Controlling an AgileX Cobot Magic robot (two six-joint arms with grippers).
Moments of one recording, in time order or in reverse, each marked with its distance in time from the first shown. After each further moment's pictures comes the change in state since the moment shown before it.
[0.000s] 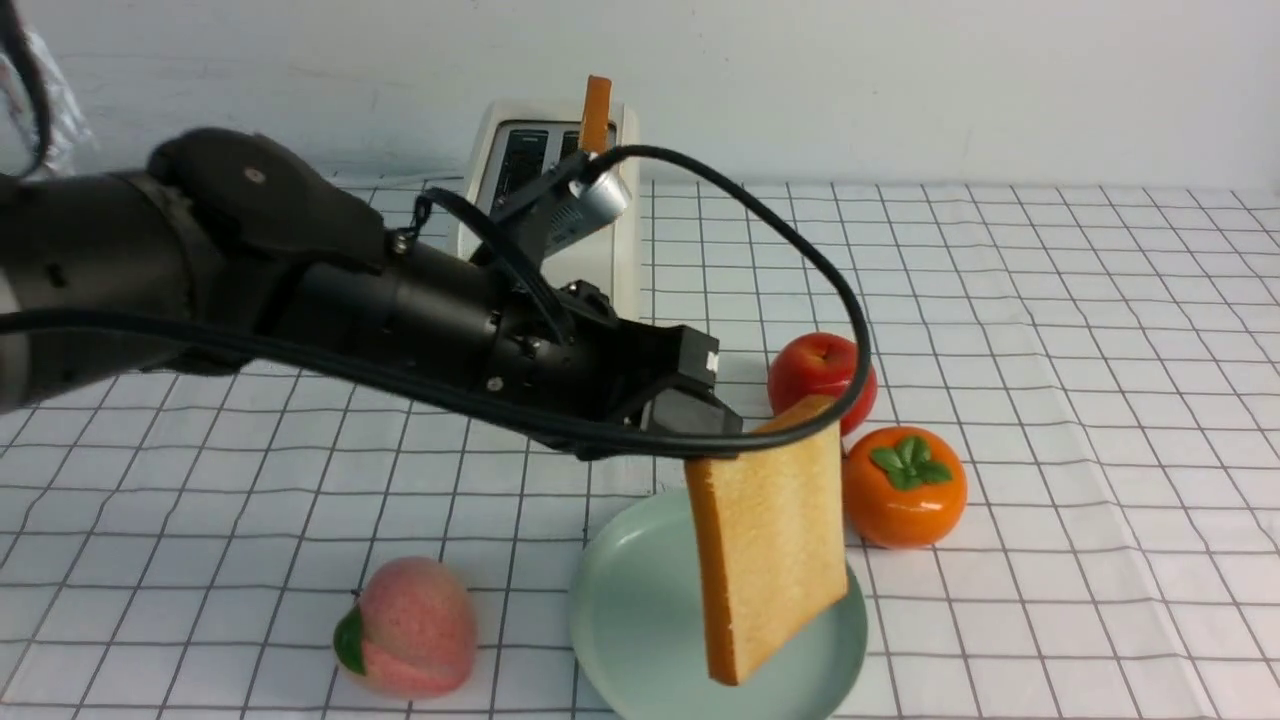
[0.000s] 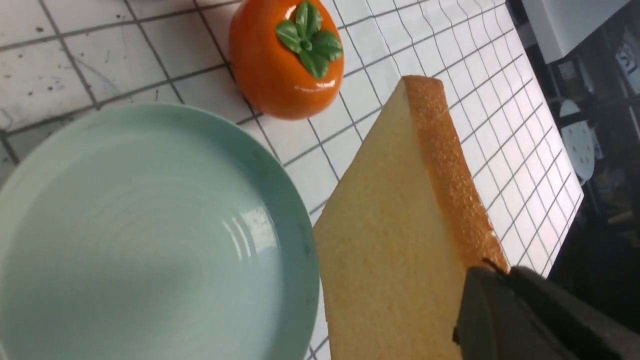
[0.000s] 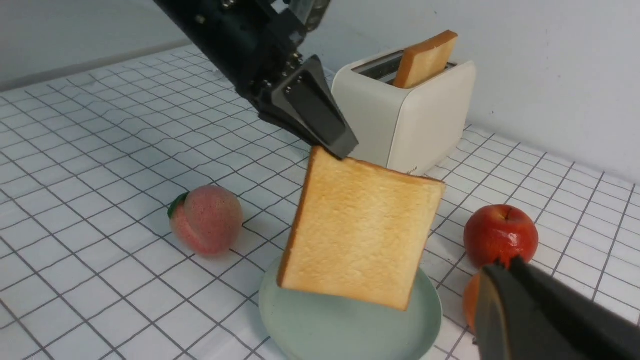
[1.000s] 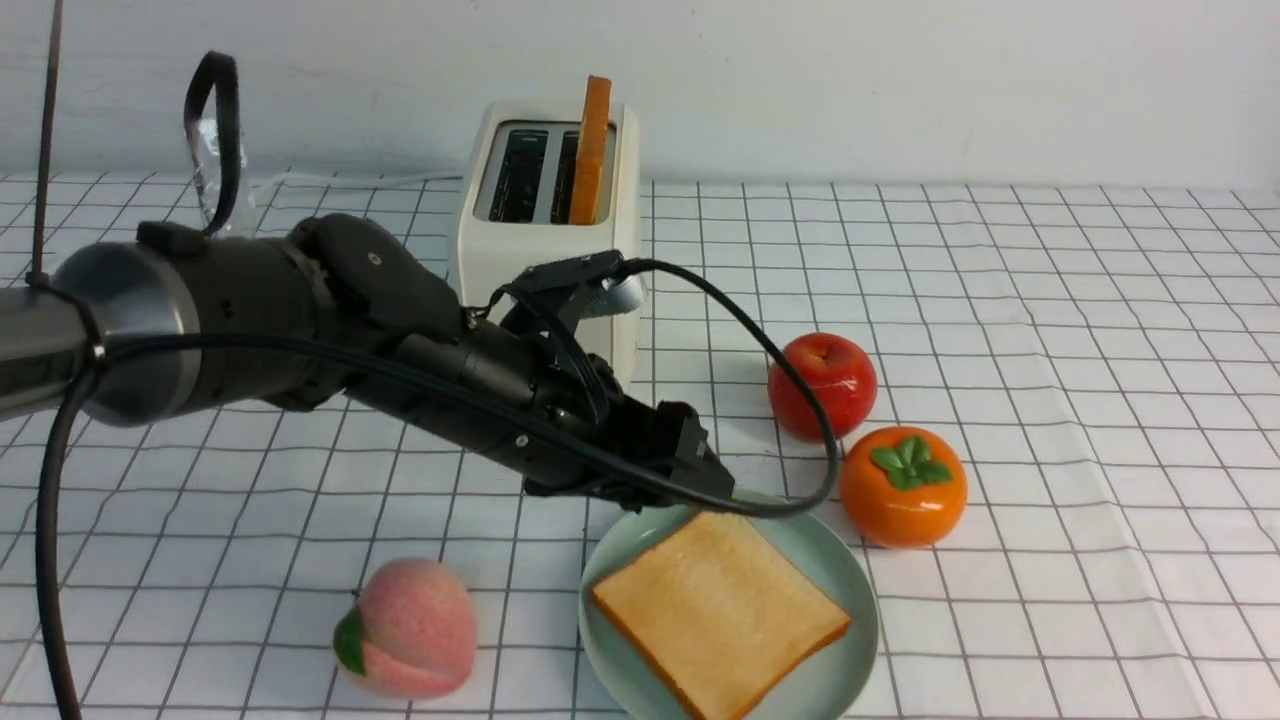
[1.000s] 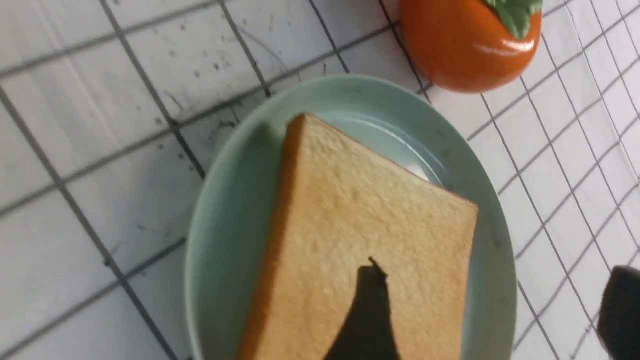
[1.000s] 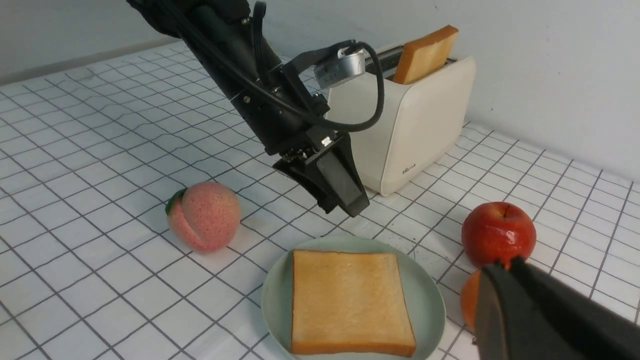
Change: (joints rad) right arm 0.000 0.000 0.000 -0.004 -0.006 0.000; left arm 0.001 0.123 -0.034 0.220 -0.128 0.022
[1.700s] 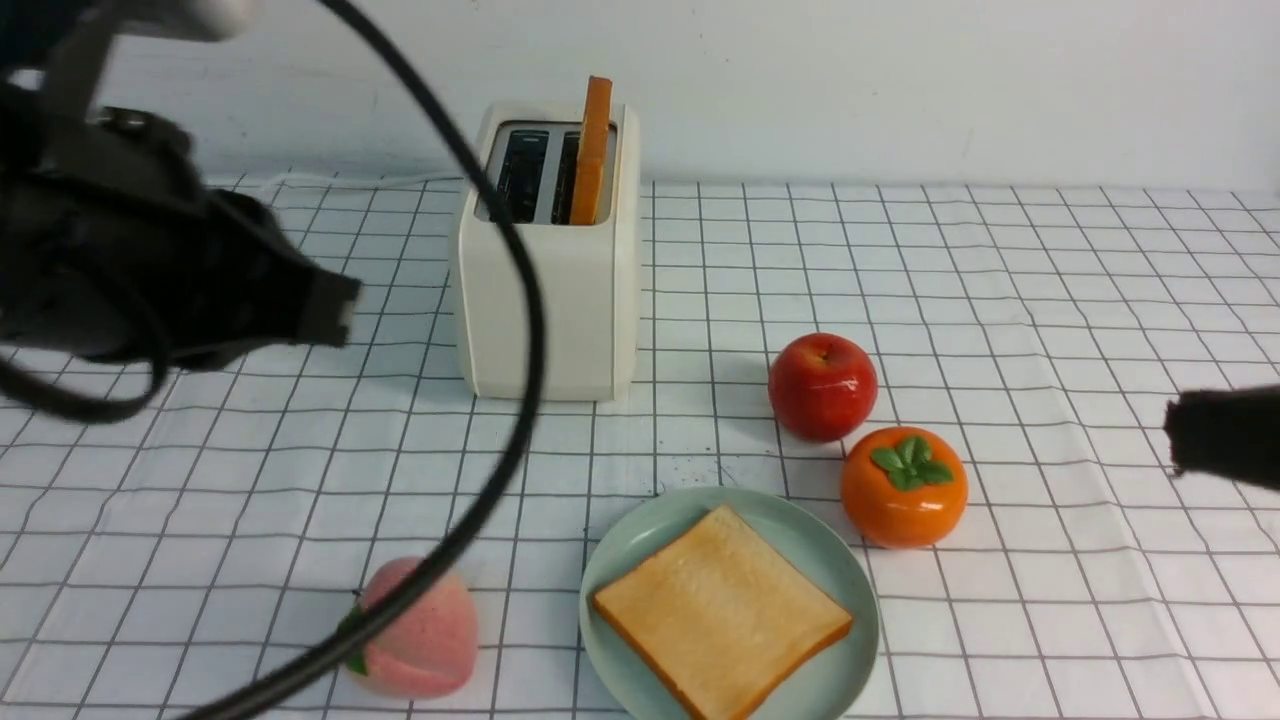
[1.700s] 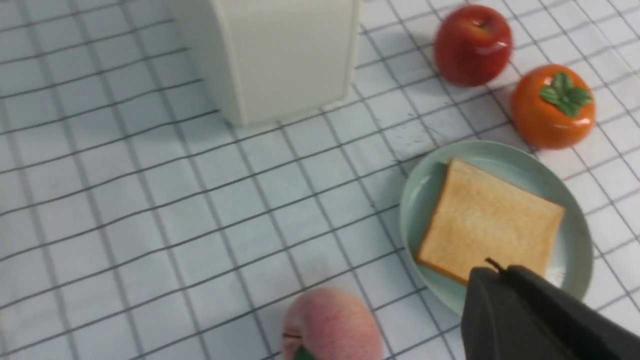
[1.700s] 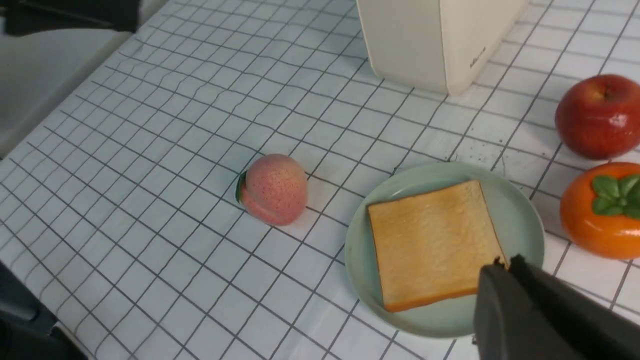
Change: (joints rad) right arm 0.003 0.707 -0.453 -0.047 0.220 0.321; left arm 0.000 -0.723 0.044 0.883 0.240 -0.727
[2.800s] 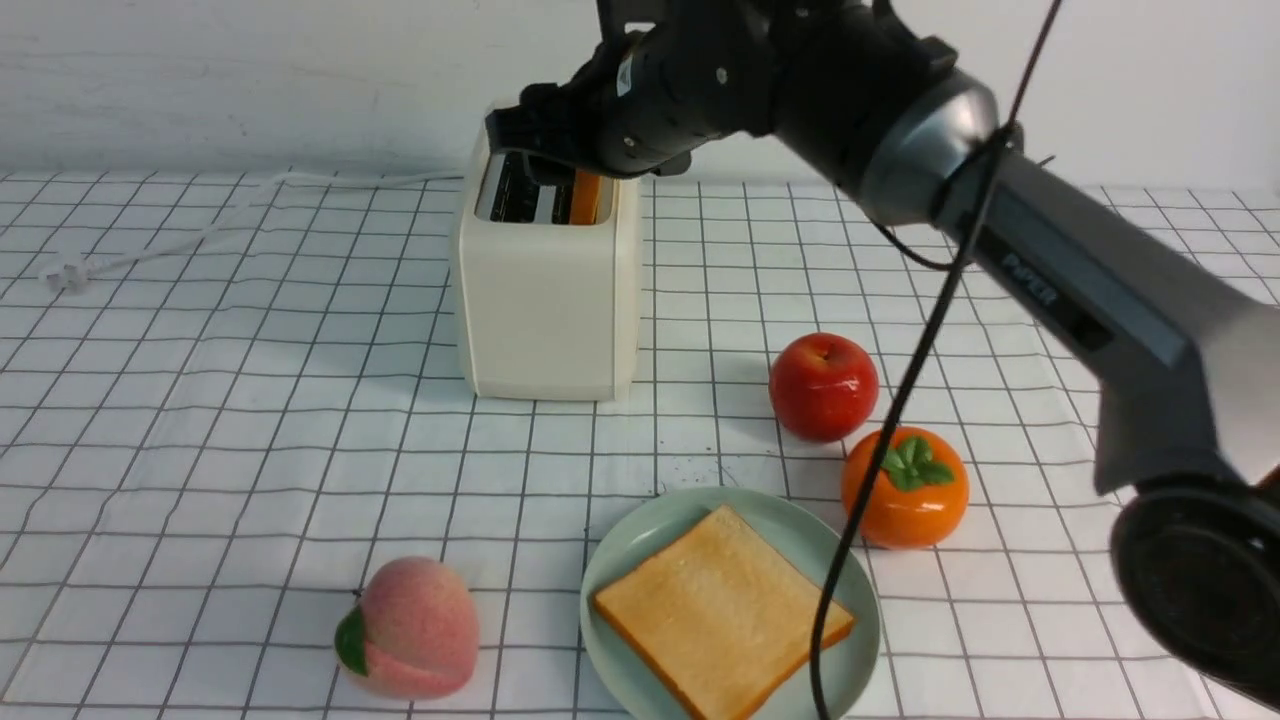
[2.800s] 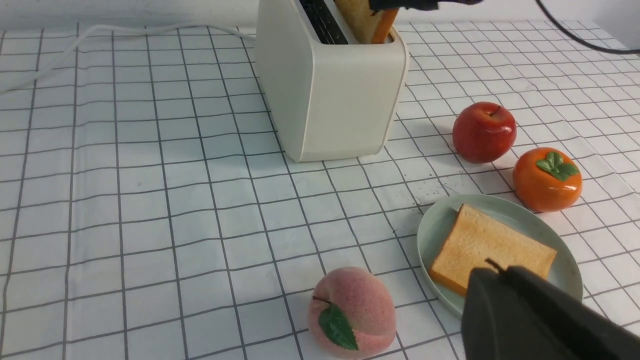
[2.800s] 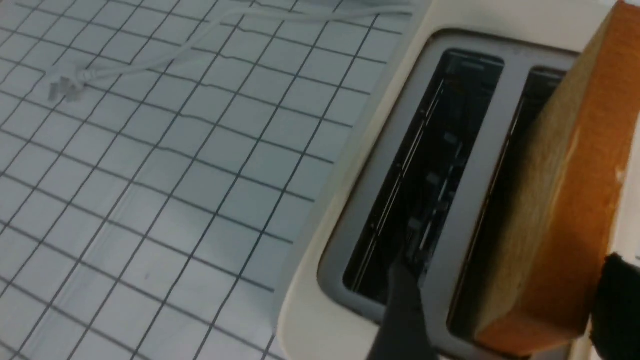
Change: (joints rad) right arm 0.616 1.417 -1.465 -0.915 -0.278 0.916; left arm 0.000 -0.566 0.357 0.058 -0.074 -0.109
